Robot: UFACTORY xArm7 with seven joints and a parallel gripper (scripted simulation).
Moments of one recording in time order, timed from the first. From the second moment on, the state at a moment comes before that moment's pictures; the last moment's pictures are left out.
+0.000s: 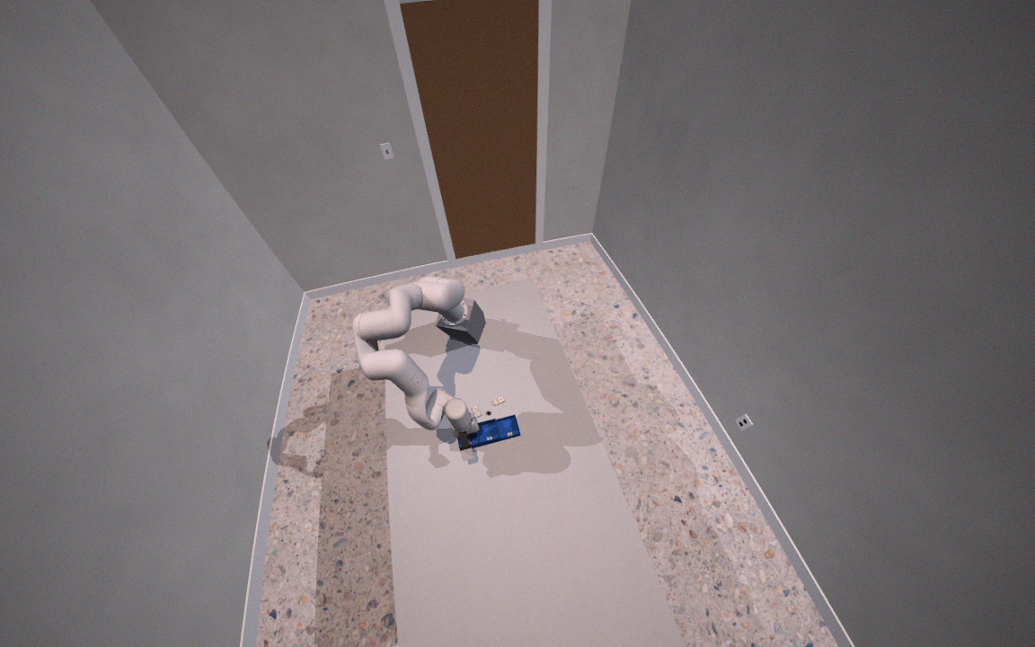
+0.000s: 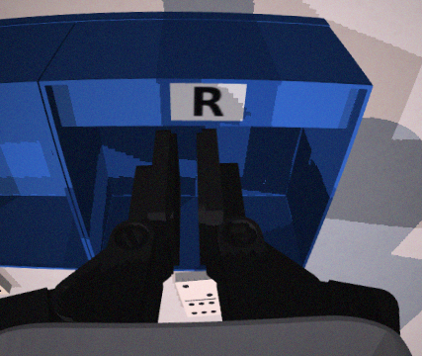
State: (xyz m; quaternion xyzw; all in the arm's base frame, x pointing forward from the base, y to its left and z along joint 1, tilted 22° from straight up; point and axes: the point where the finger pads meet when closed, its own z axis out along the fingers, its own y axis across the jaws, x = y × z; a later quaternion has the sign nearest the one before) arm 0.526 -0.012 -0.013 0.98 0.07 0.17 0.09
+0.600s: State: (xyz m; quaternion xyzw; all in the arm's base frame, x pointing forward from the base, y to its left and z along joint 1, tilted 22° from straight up) arm 0.519 -0.009 0.006 0.98 0.07 0.17 0.09
